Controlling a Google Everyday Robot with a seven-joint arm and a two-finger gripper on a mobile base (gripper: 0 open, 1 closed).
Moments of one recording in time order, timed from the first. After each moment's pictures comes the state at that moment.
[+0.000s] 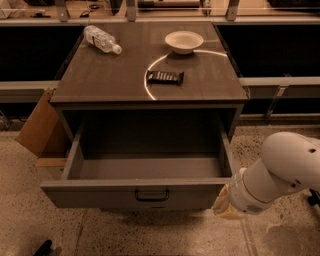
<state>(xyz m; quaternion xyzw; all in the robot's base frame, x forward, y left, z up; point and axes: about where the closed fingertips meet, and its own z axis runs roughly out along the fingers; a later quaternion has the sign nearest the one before) 0.373 -0.168 0.663 -0.64 0.75 0.12 0.13</state>
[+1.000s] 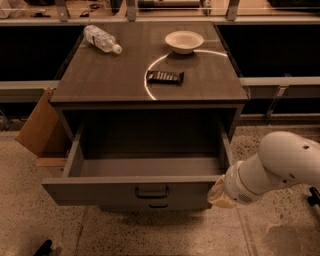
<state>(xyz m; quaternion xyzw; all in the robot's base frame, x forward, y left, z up) 0.413 -0.161 0.650 -0.58 0.79 0.13 0.18</state>
